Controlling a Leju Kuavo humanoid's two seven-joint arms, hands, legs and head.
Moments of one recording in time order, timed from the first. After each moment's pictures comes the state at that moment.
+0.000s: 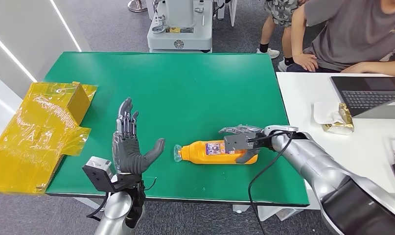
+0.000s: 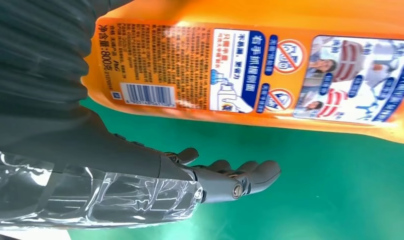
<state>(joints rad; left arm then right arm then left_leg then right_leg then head) -0.14 -0.25 -0.32 -1.25 -0.03 0.21 -0.70 -0.98 -0.14 1.02 -0.39 0.41 0.49 -0.51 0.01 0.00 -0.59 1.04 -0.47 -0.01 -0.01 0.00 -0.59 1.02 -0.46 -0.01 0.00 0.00</state>
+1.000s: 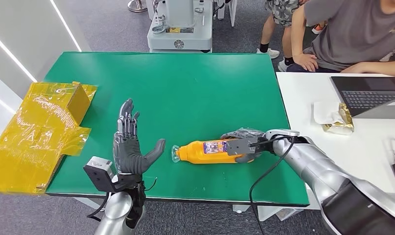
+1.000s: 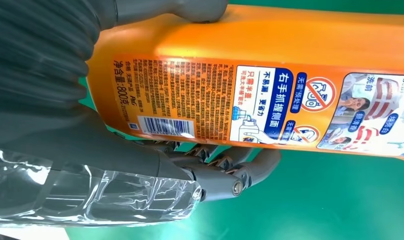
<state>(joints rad) -0.14 -0.25 -0.32 -1.25 -0.03 0.20 -0.70 -0.96 -0.15 1.05 -0.37 0.40 0.43 -0.55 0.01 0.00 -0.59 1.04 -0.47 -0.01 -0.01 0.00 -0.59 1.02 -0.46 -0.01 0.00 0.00</state>
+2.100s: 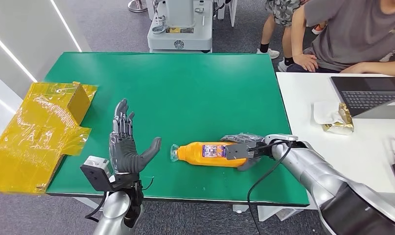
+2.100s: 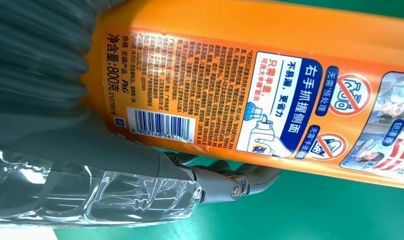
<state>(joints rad) -0.14 -0.25 -0.30 -1.25 -0.03 0.22 -0.70 -0.94 -0.15 1.05 -0.36 0.41 0.44 -0.53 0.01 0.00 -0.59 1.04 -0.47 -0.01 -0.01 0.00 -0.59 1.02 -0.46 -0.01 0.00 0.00</state>
